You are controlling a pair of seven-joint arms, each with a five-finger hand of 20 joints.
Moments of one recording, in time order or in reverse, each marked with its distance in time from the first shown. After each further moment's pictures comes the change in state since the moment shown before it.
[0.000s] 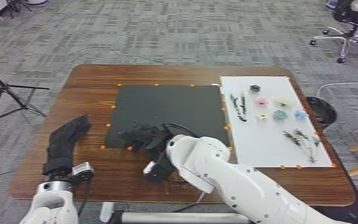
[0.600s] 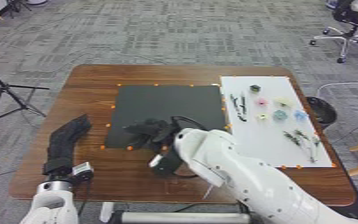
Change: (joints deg) left arm 0.0 0.0 0.1 -0.1 0.0 0.0 -0.1; right arm 1.1 3.2 2.0 -2.5 3.0 0.0 0.3
